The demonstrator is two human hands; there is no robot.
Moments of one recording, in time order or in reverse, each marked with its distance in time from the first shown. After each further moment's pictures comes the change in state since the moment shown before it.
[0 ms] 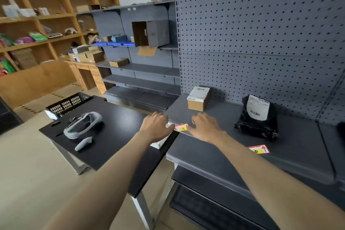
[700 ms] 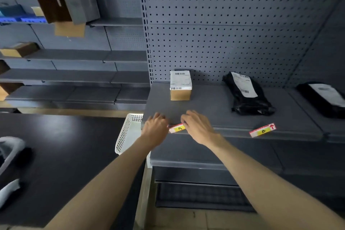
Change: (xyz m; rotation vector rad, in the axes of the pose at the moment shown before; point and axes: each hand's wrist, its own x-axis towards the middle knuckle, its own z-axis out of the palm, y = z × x) left_hand 0.131 -0.068 0.150 -0.097 -0.053 0.458; right_hand 0.086 -0.026 0.097 -0.132 0.095 0.259
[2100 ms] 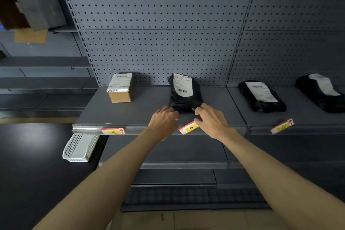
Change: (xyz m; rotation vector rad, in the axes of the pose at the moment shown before) left_hand 0.063 0.272 -0.022 -0.130 0.063 0.207; right_hand -0.142 0.248 -0.084 -0.055 0.030 0.201
